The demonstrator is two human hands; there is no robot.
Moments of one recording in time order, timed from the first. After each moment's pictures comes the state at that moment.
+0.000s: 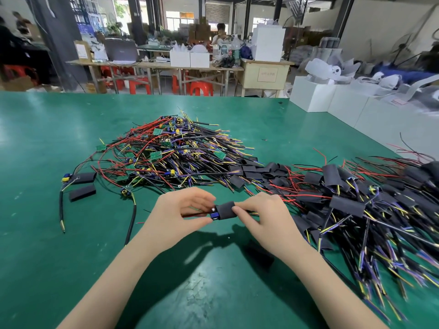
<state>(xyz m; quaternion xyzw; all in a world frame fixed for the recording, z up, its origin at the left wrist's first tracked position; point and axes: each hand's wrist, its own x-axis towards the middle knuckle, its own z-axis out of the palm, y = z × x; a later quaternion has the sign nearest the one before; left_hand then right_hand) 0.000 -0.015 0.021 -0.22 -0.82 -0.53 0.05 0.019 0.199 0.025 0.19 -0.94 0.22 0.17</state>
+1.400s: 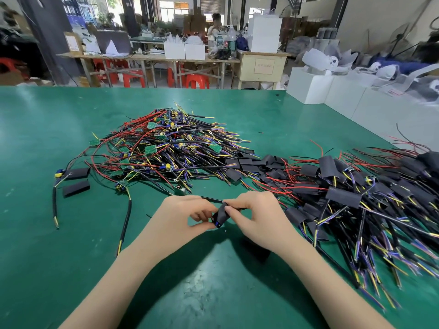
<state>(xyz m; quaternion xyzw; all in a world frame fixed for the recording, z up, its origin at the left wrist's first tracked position) 0.007 -0.006 0.018 -0.37 -0.85 -0.36 0.15 0.019 0.195 0.022 0.20 -0.93 0.28 0.14</state>
